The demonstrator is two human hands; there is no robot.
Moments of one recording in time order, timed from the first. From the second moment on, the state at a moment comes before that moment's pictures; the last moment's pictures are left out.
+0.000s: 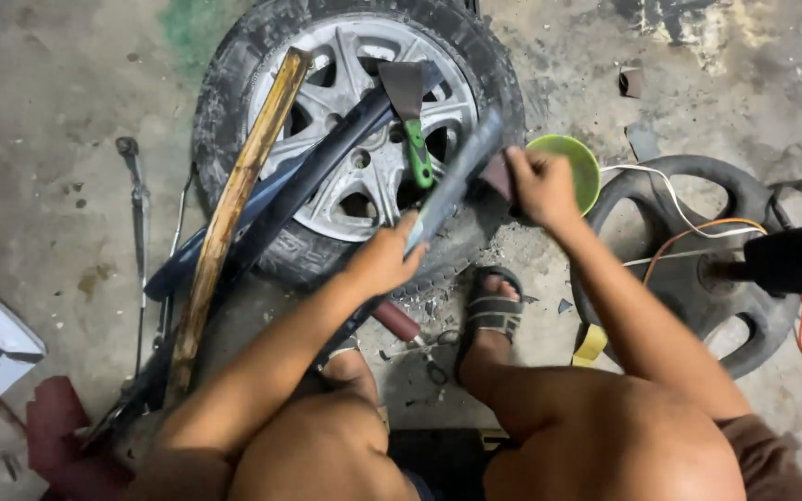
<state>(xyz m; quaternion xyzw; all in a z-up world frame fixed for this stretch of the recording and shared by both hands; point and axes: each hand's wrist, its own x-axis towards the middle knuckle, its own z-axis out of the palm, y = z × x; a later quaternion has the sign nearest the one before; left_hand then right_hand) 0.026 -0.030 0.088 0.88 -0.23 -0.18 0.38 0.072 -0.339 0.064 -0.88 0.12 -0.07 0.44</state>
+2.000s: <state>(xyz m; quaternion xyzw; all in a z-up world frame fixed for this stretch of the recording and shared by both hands) 0.026 -0.036 0.037 0.89 -0.34 0.10 0.29 0.007 -0.267 0.053 -0.96 -0.04 -0.23 0.16</state>
